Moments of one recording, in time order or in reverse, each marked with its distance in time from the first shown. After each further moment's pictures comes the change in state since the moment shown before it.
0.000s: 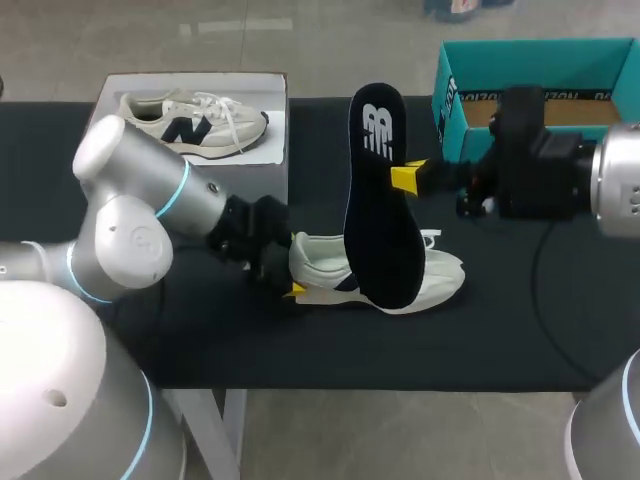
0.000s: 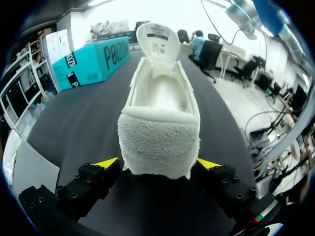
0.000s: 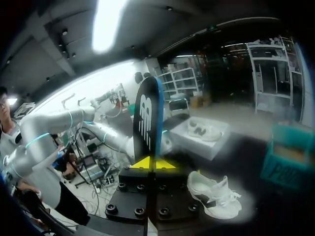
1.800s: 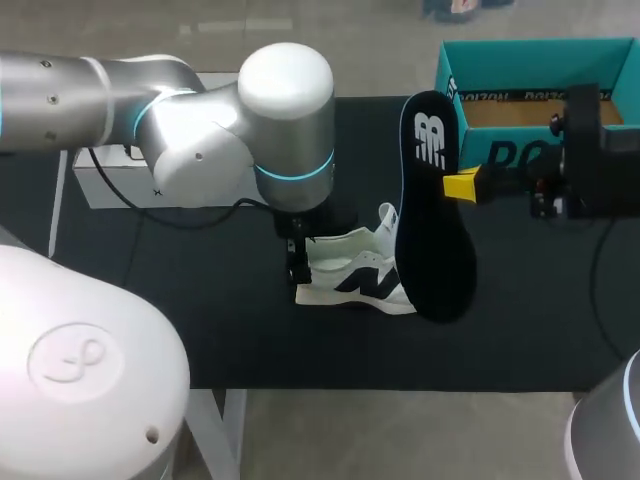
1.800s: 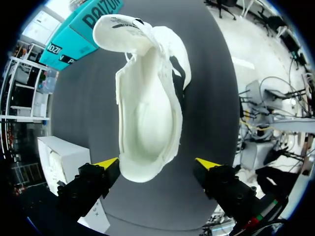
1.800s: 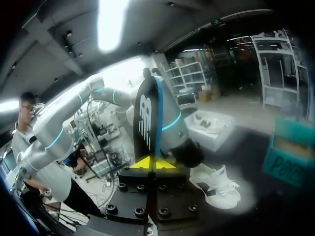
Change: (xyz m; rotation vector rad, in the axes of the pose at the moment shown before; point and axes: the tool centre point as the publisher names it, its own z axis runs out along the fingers) left arm 0.023 -0.049 -0.053 -0.703 -0.172 0.058; right arm -0.008 -0.012 -0.054 0.050 0.096 0.021
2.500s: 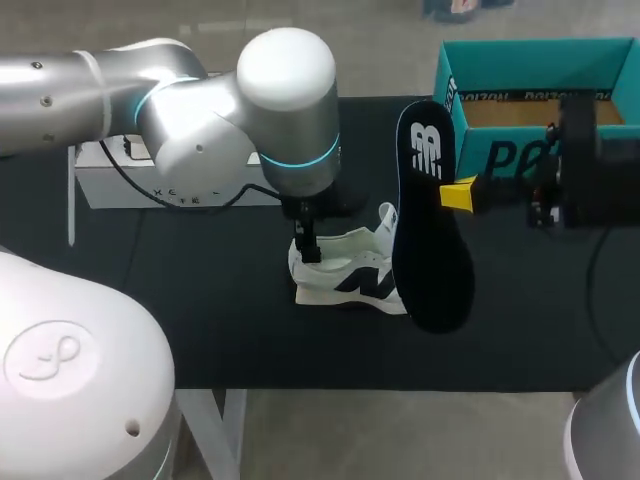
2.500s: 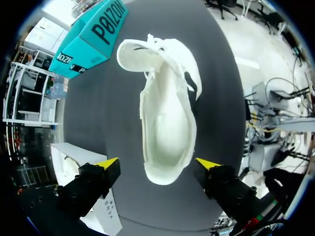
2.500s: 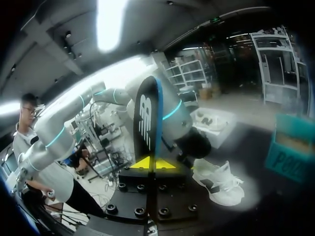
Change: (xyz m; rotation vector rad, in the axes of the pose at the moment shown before) left arm -0.027 -0.019 -0.022 0.045 -0.083 0.016; right arm 0.006 -0.008 0.003 0.010 0.011 0.020
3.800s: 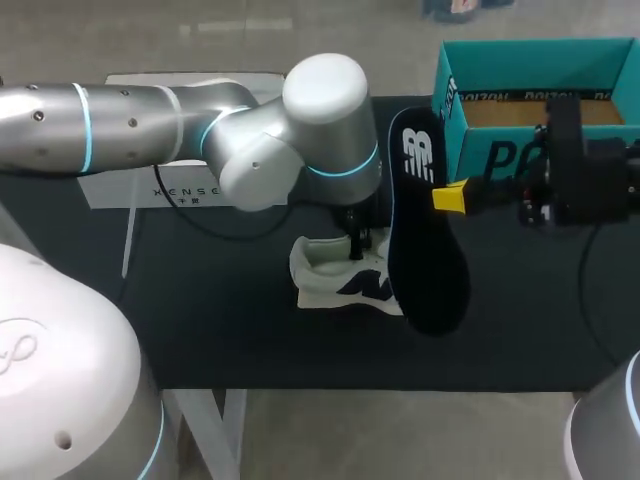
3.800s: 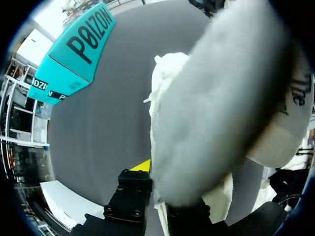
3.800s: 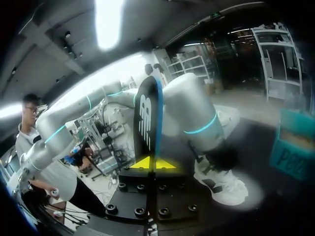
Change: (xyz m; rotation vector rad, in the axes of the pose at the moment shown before) left arm -0.010 -0.085 0.078 0.137 0.074 0.091; right arm -0.008 -0.006 0.010 0.030 0.032 0.019
